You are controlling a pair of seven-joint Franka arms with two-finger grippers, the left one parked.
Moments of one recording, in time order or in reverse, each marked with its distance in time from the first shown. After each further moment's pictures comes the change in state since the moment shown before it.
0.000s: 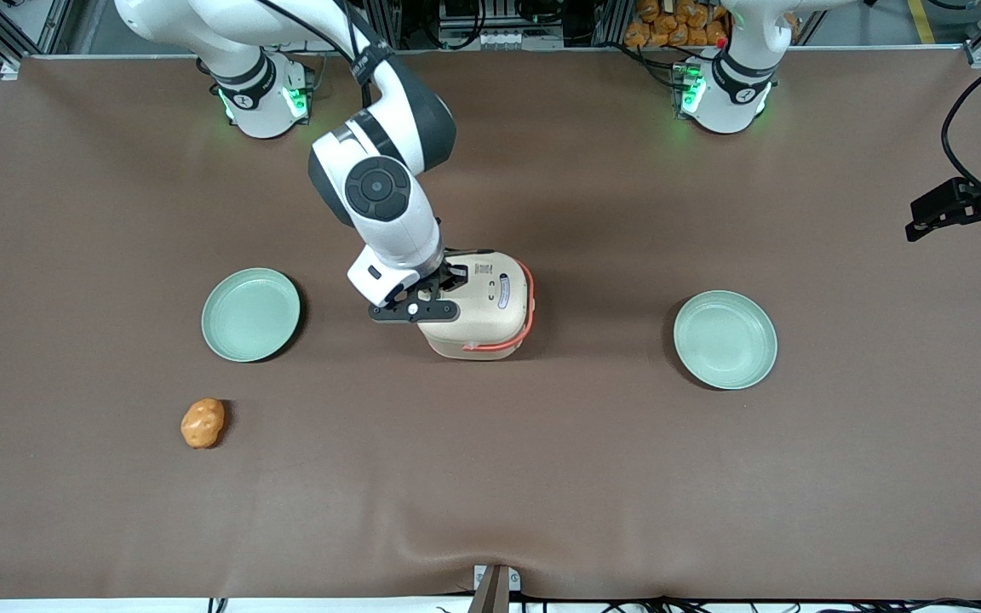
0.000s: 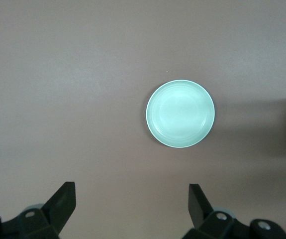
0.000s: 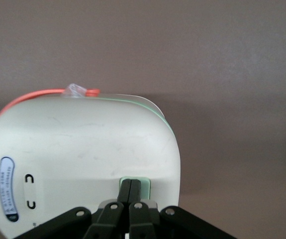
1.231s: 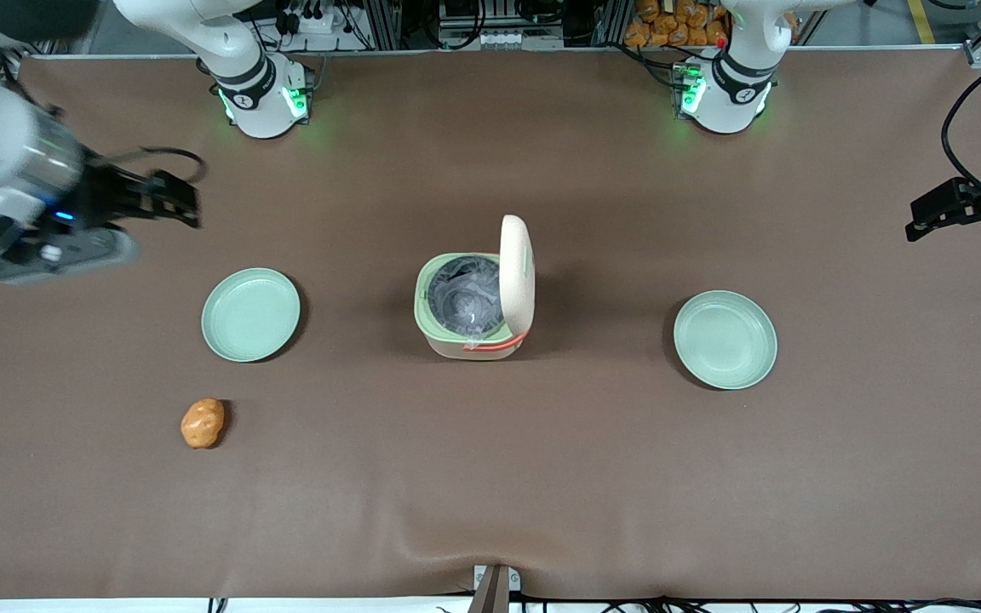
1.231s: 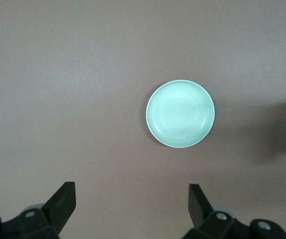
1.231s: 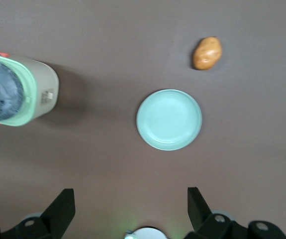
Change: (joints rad) arm -0.464 -0.258 -0.028 0.331 -0.070 -0.714 -0.670
